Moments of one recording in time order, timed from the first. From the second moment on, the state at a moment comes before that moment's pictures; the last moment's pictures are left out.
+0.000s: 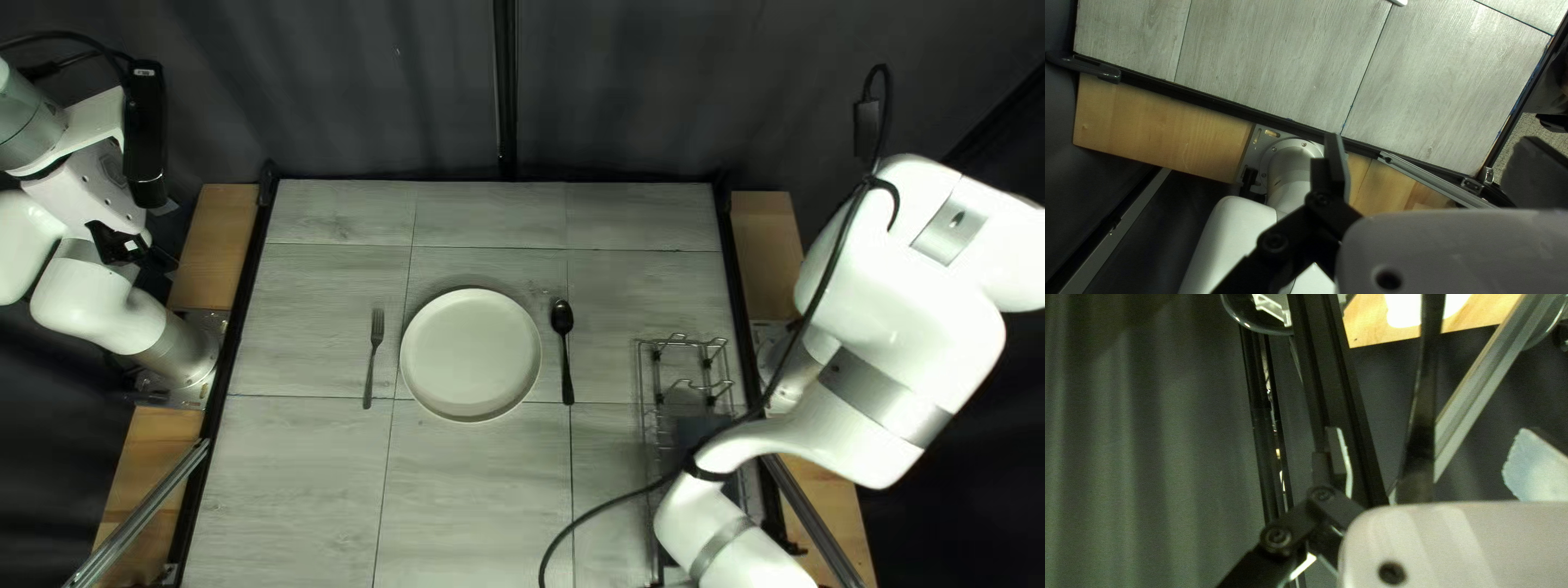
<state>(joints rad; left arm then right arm) -0.06 -1.13 0.10 0.82 0.06 1.74 -0.37 0.37 0.21 0.53 1.13 0.41 1.56 0.85</state>
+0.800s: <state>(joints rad) -0.06 -1.13 0.10 0.82 0.06 1.74 -0.37 0.36 0.21 0.53 1.15 0.42 1.63 0.86</state>
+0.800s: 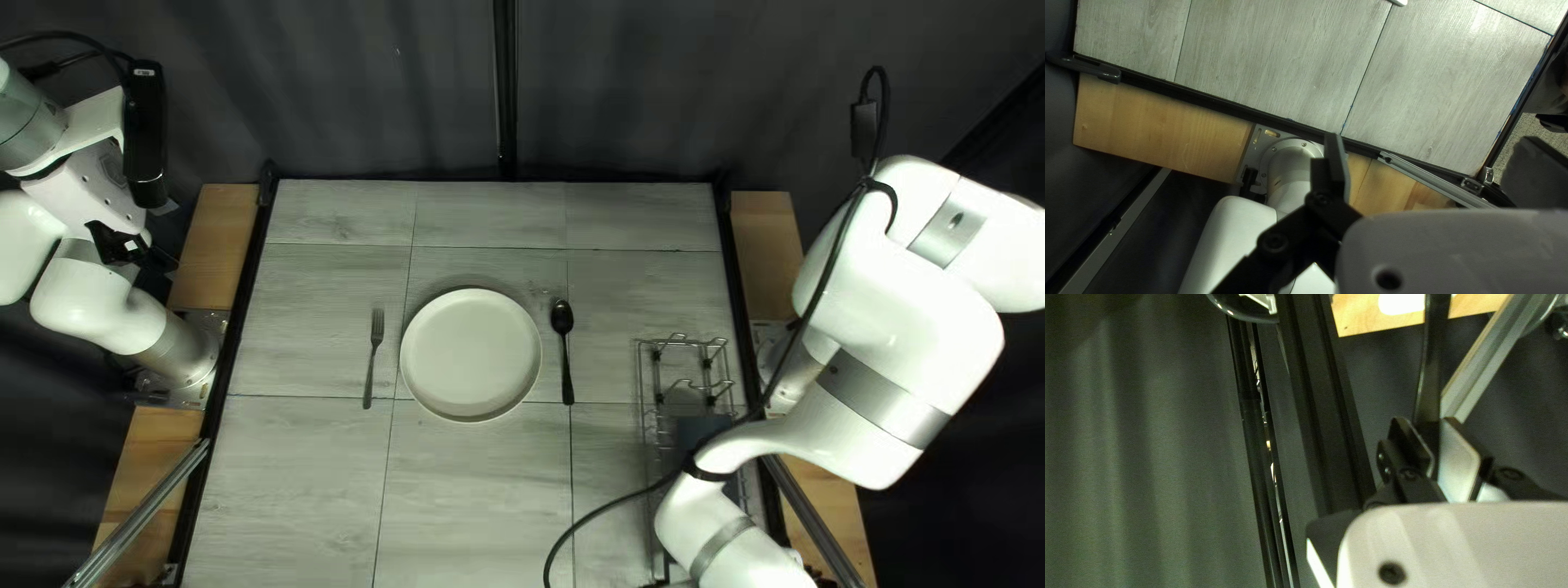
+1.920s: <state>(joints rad) -0.06 -1.13 0.10 0.82 0.06 1.74 -0.37 0.18 0.09 0.40 1.48 0.31 1.91 0.80</state>
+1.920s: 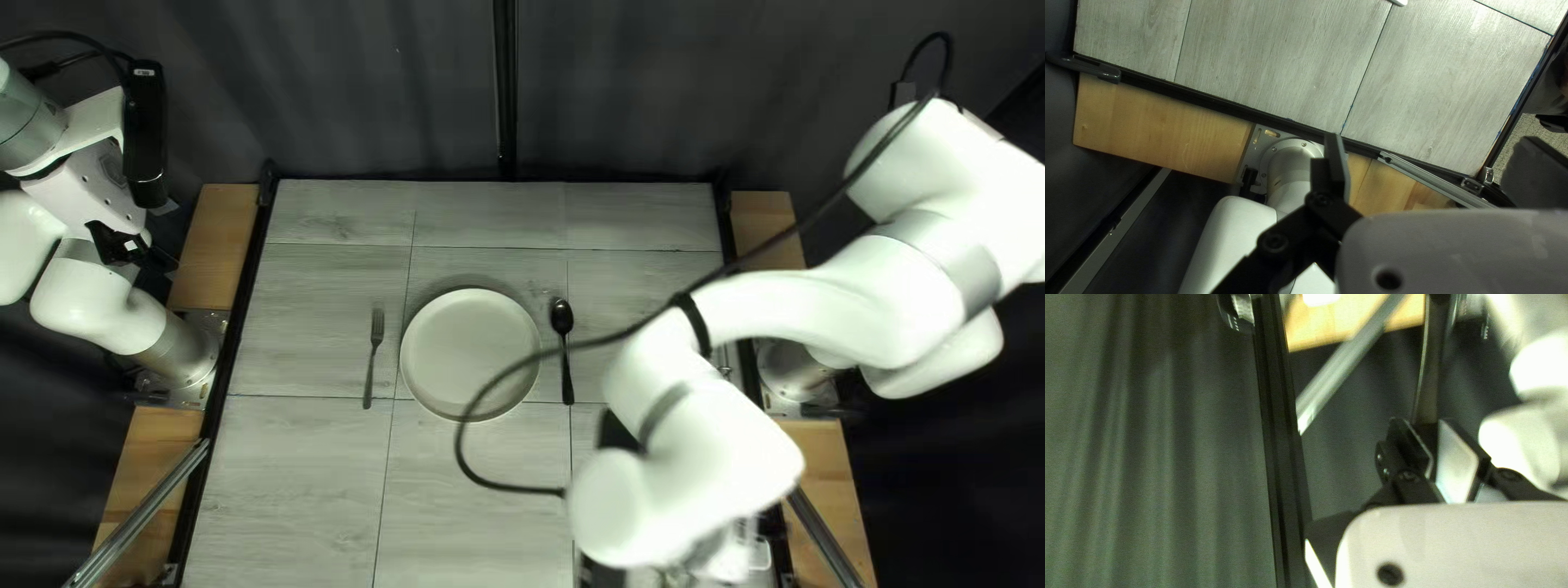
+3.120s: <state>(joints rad) -0.06 -1.13 0.10 0.82 0.06 1.74 -0.37 0.01 -0.18 0.24 1.10 0.32 1.40 1.06</state>
